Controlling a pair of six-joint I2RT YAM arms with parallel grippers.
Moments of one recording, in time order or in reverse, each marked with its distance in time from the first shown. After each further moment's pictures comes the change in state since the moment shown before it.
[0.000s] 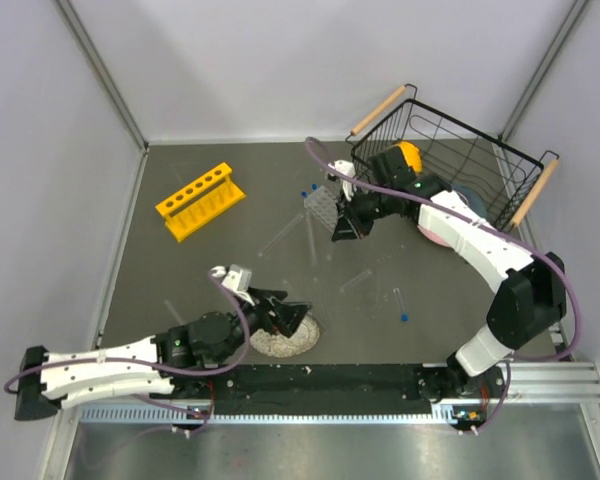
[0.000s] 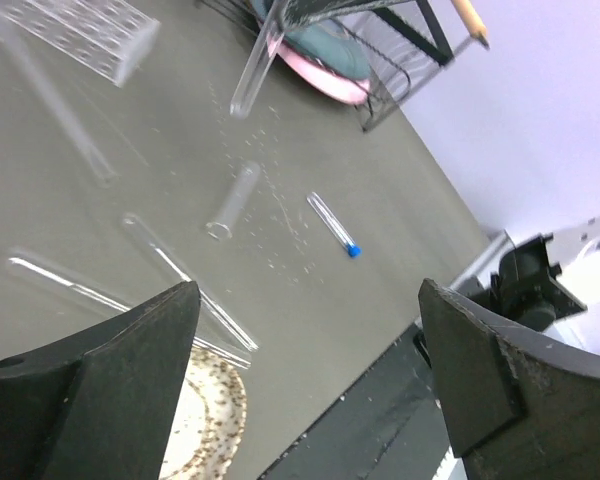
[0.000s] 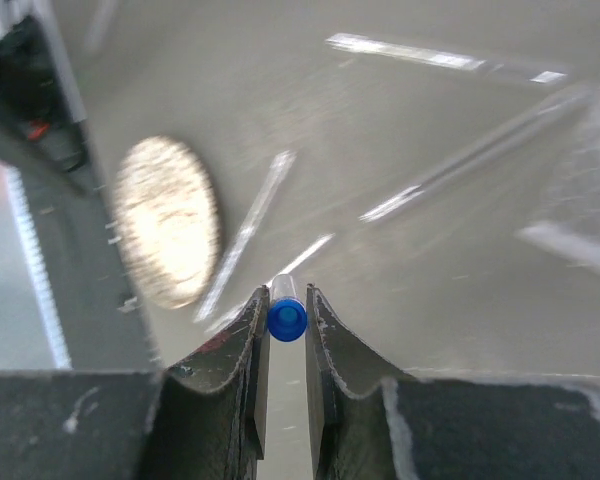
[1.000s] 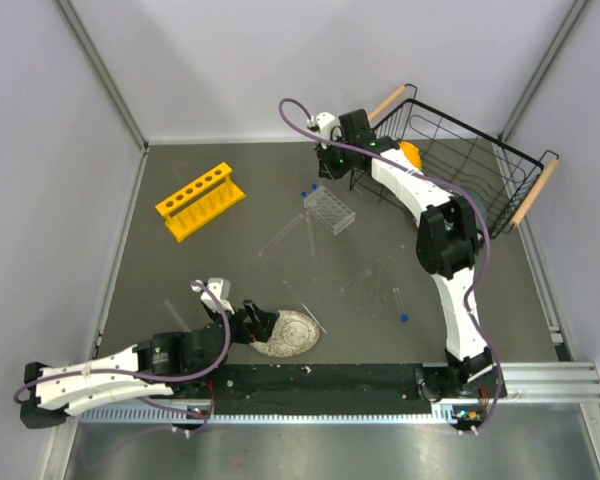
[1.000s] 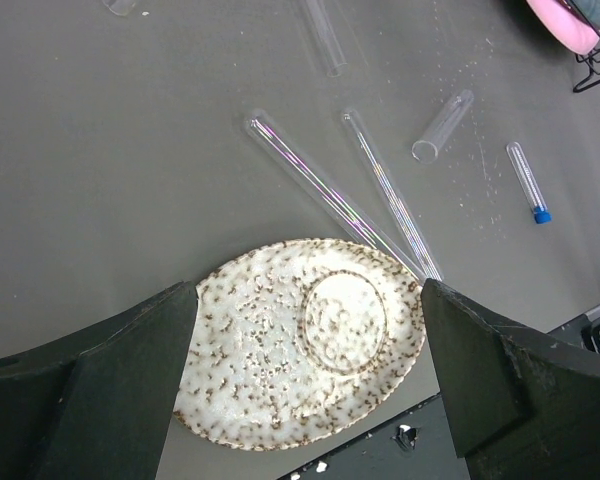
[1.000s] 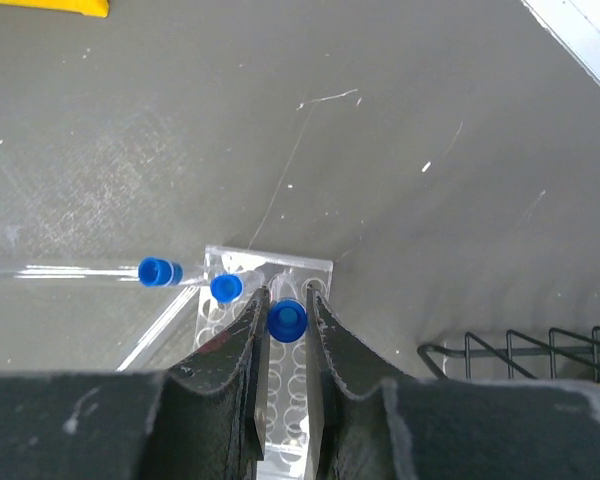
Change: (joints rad) left arm 0.000 -0.348 -0.053 -0.702 -0.220 -0.247; right arm -0.093 0.695 0.716 0.158 0.412 -0.037
